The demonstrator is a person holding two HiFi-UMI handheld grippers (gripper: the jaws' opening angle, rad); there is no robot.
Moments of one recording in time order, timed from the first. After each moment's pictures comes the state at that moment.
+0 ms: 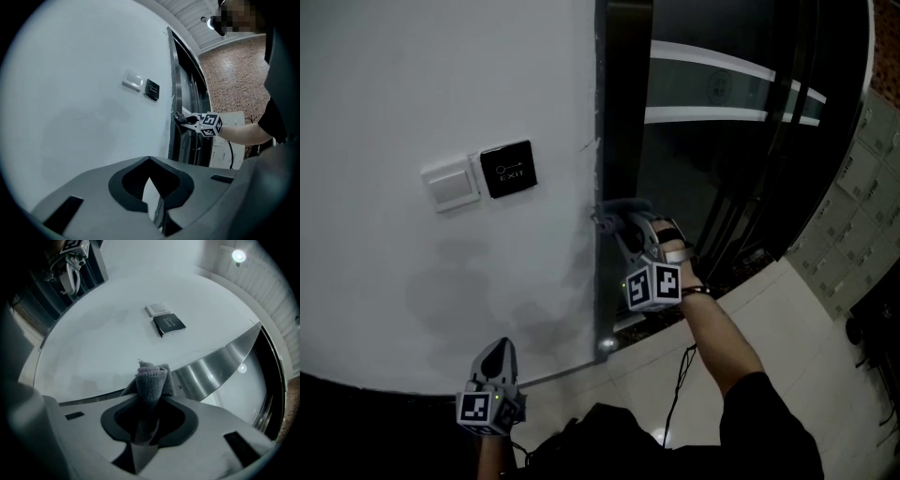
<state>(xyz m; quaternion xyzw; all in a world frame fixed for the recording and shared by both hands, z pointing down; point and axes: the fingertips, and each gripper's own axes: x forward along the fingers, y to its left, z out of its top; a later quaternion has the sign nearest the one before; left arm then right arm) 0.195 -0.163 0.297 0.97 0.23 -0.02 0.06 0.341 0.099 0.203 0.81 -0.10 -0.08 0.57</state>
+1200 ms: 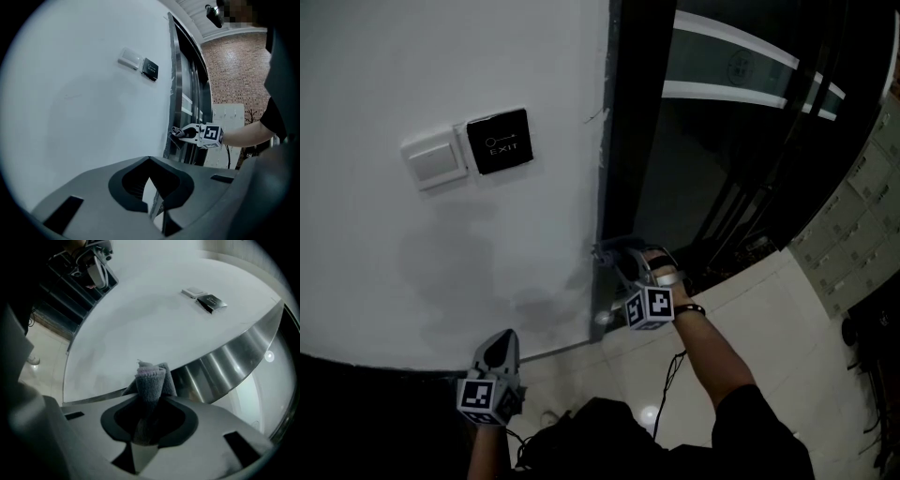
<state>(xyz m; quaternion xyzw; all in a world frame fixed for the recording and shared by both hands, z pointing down) 0.208 -0.139 0.345 0.97 0.24 0.05 0.04 0.340 0.103 0.370 0.79 -0.20 0.03 0.58</state>
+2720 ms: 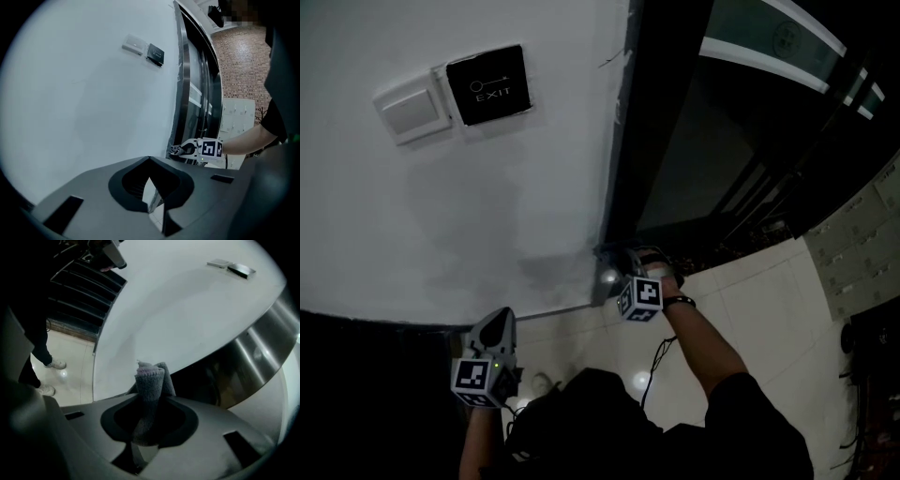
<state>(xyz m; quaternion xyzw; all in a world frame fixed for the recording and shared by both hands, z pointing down) 0.206 -0.132 0.384 0.97 0.19 0.11 0.05 0.335 0.100 0.521 0.76 -0.30 0.17 0.55</state>
